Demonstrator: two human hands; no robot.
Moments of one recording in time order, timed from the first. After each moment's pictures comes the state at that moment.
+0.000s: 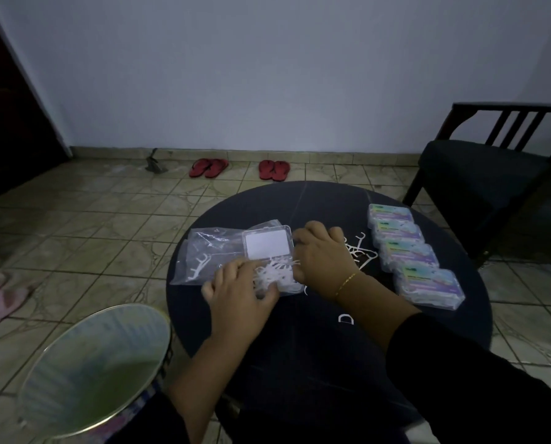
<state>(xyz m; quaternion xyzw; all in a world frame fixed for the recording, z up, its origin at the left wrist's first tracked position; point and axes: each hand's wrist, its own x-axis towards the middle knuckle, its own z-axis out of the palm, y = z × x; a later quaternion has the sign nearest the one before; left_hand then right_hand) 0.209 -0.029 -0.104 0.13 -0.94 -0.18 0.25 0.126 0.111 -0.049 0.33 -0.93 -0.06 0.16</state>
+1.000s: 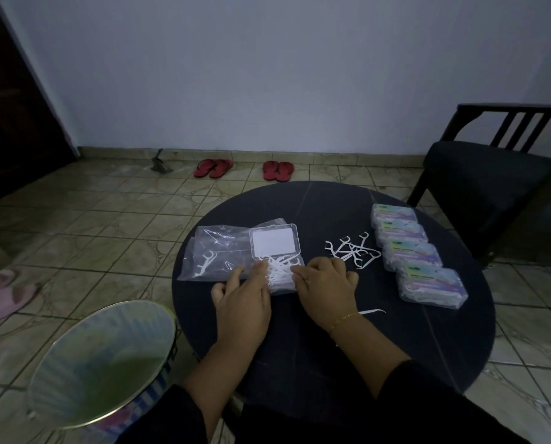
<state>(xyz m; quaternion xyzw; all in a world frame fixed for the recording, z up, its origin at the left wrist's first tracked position) 0.211 -0.032 -0.130 0.14 -0.96 -0.15 0.20 0.164 0.109 -0.093 0.16 -0.97 0.17 0.09</state>
